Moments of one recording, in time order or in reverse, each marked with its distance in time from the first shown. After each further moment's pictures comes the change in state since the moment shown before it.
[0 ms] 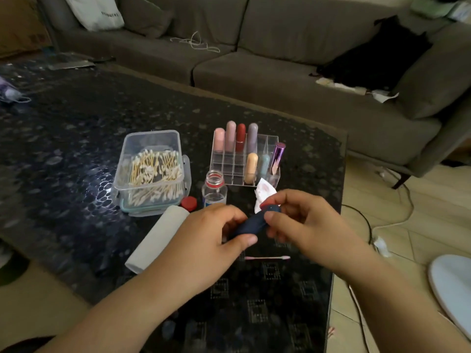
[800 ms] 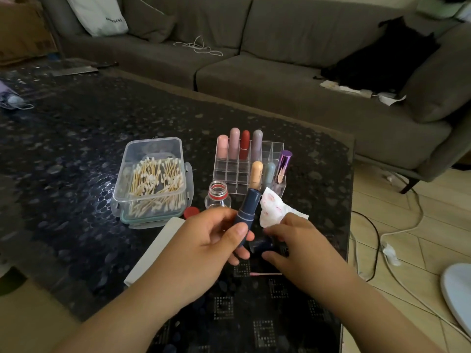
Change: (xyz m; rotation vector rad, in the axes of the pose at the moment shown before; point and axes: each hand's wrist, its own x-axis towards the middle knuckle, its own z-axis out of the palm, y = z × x) left_hand 0.005 -0.003 -0.005 -0.542 -0.020 -0.183; right_hand 0.020 0.037 0.019 -0.736 0.005 -0.063
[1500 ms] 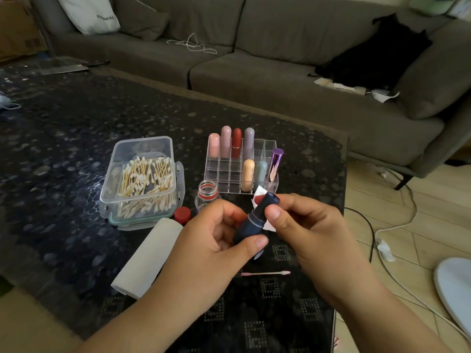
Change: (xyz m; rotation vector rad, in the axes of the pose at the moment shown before) left_hand 0.002 -0.001 0.021 -0.018 0.076 0.106; right_hand -0.018 -0.020 -0.033 1.115 0.211 -0.046
